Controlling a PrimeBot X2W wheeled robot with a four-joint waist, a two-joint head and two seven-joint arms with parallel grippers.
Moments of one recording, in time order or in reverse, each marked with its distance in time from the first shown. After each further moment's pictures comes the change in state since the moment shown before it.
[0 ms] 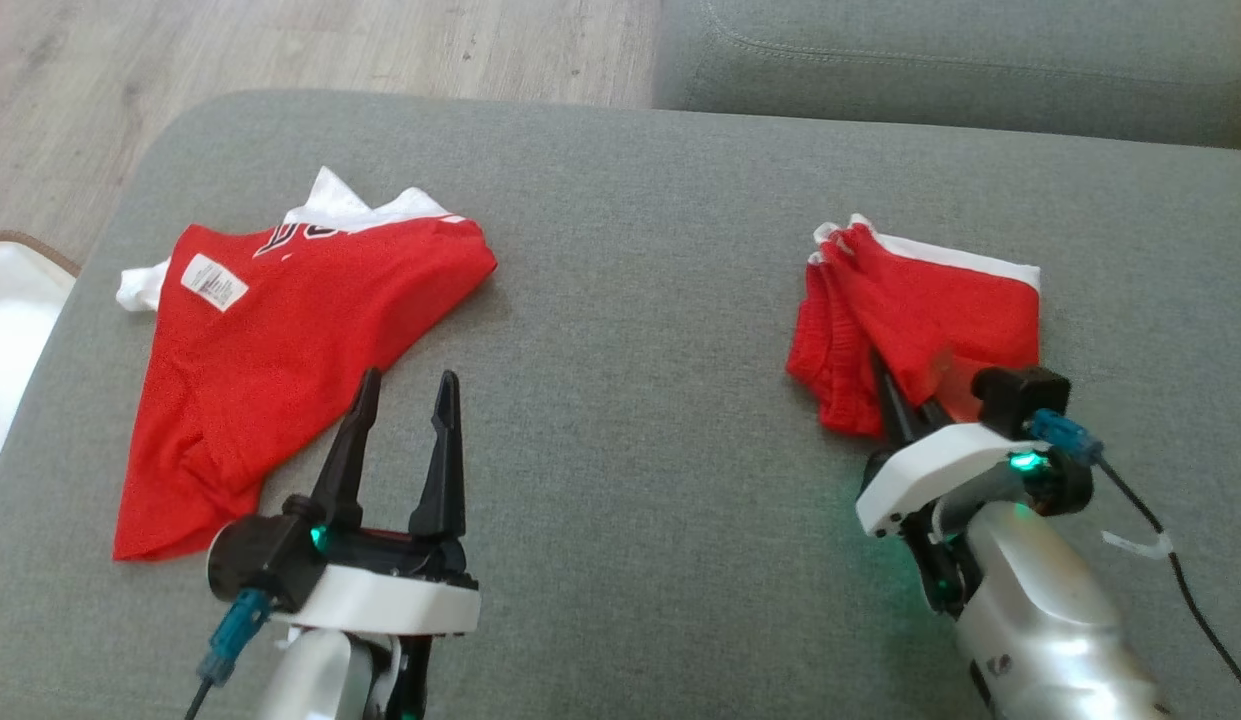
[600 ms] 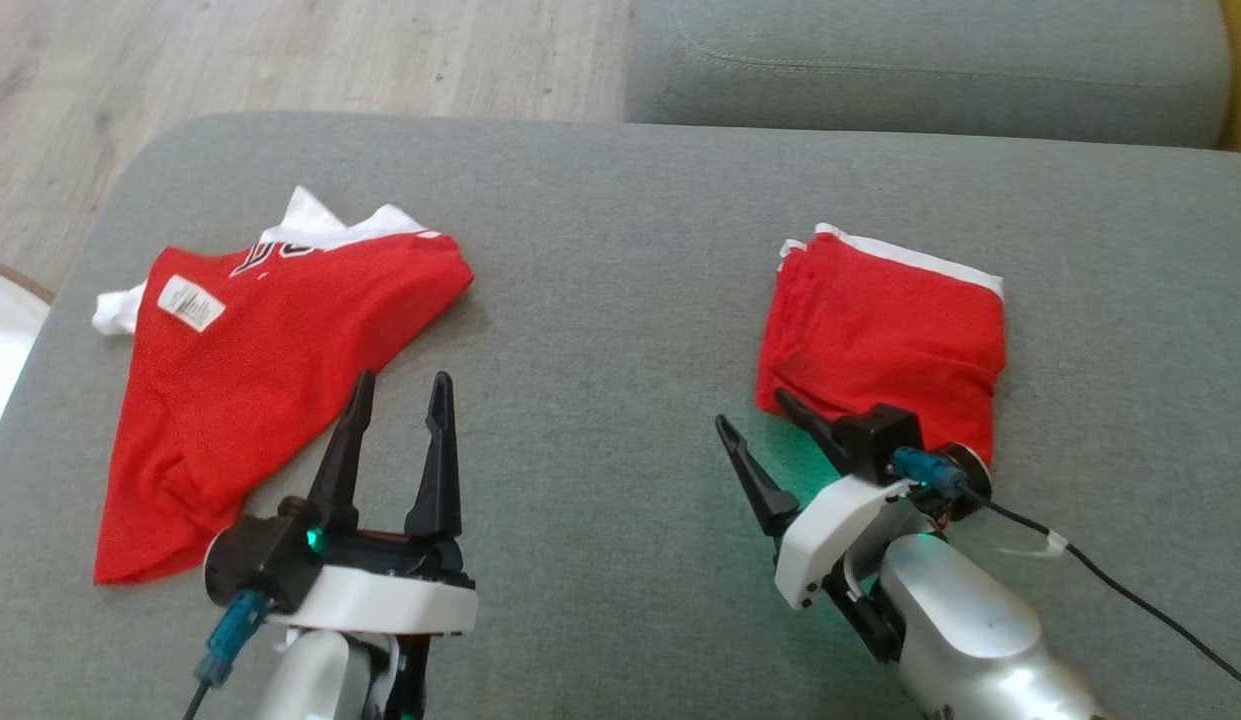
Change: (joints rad) left arm 0.003 0.000 0.002 0.001 -0.010 0.015 0.000; right arm -0.001 -0.001 0.352 -0.009 -0.021 0.000 0.005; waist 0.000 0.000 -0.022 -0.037
